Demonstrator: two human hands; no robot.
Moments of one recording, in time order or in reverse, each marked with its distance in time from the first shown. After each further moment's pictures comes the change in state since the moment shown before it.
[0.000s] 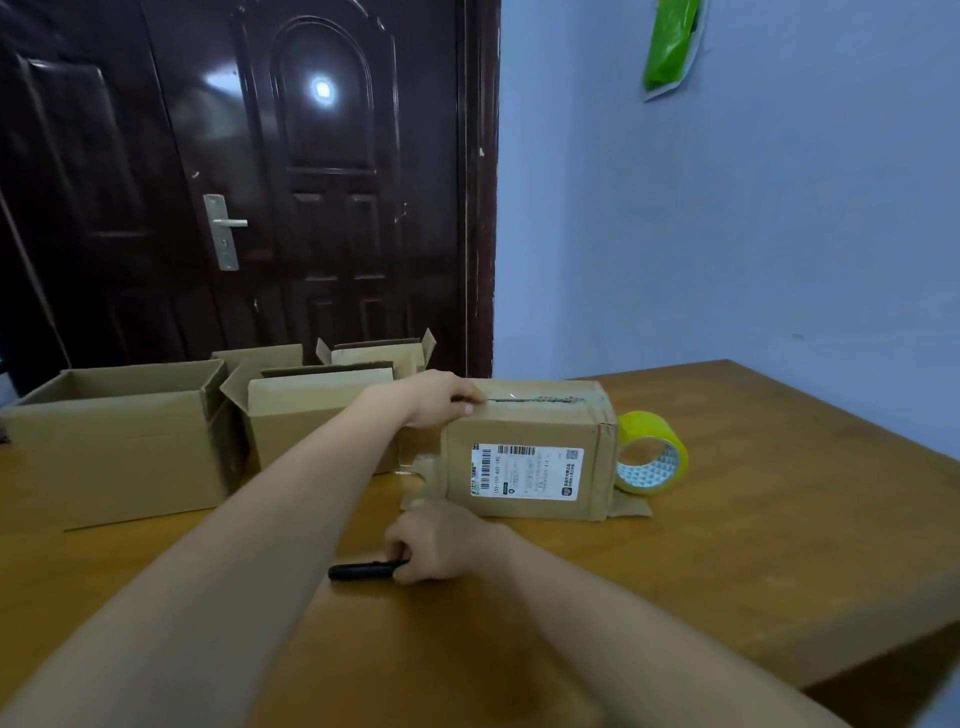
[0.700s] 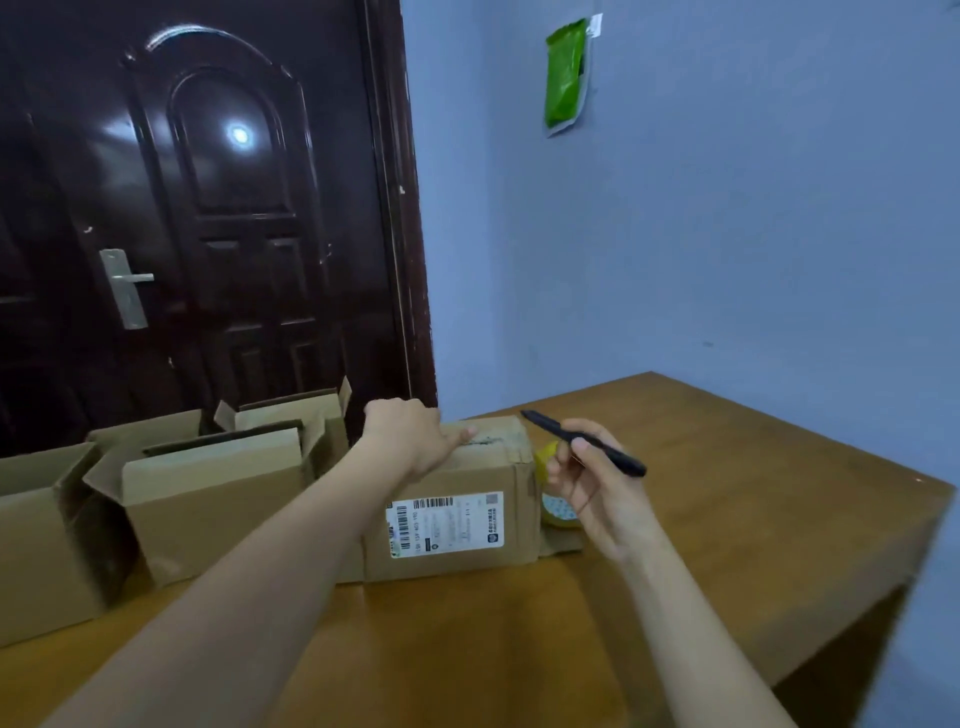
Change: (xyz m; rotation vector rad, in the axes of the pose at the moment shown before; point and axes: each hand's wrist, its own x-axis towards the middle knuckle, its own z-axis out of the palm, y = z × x) left_hand 0.047 0.075 0.009 0.571 0.129 -0.175; right_hand -0.149 0.122 -0.047 1.706 1.133 -0.110
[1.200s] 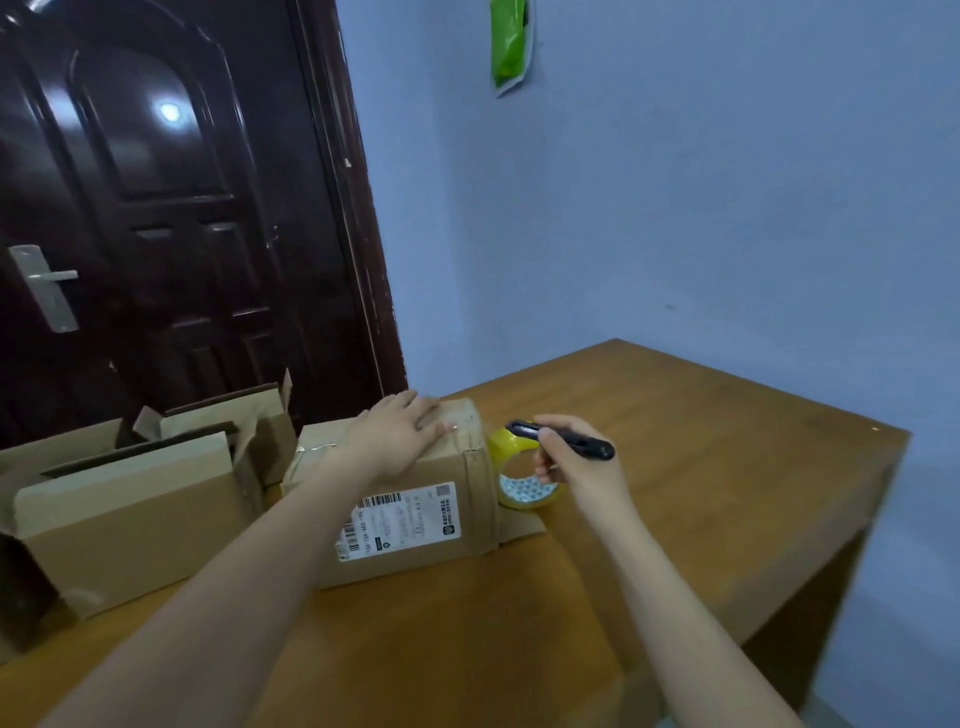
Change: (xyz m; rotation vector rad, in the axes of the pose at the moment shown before) left_hand 0.025 0.033 0.019 -0.505 -0.042 0.073; right_hand 0.008 -0.001 -0.042 -0.595 0.219 -0.049
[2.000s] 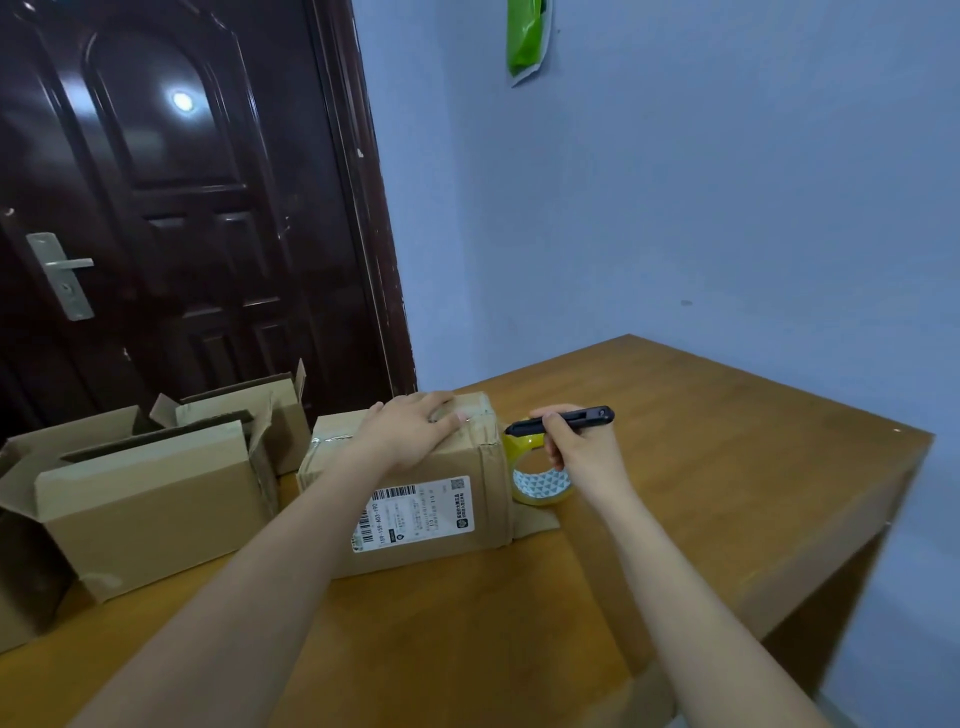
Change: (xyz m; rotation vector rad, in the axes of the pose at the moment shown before) left_hand 0.005 -0.007 0.010 -0.074 -0.001 0.008; right_hand 0.024 0.004 0.015 -0.194 0.033 0.012
